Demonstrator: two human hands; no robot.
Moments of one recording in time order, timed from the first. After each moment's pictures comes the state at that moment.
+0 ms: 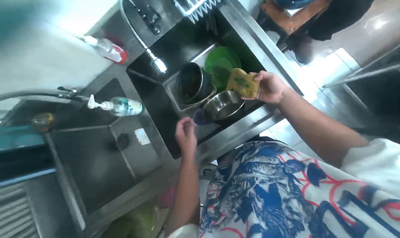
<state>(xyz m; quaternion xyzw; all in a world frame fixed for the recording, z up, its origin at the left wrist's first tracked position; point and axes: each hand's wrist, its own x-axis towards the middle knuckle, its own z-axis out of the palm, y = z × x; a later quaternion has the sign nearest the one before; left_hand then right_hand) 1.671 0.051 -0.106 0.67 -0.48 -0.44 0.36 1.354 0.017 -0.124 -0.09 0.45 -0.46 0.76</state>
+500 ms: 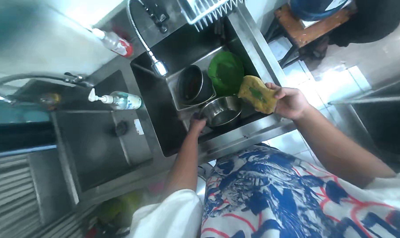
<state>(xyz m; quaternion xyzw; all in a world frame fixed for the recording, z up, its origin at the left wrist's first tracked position) 1.607 -0.010 -0.152 0.80 -0.35 -0.47 -0.10 1.283 0.029 -0.121 -0.12 0.42 -0.45 0.78</state>
